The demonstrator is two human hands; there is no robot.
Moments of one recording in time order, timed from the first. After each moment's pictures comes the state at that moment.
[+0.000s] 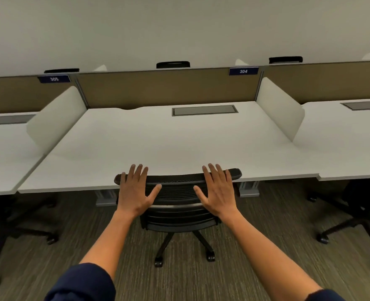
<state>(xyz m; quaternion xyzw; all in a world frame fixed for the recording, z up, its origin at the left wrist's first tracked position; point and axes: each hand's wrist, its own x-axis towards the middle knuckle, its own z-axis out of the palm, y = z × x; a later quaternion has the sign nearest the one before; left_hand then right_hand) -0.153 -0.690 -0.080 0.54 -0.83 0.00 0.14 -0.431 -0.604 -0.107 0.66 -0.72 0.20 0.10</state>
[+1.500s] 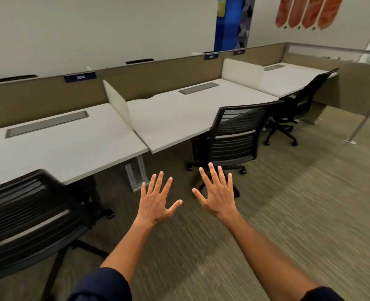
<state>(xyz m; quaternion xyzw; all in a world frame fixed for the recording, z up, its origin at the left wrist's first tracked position) -0.648 -0.285 -0.110 0.23 -0.97 -0.05 0.08 -0.814 -0.113 -0.108 0.43 -0.89 0.13 0.07</state>
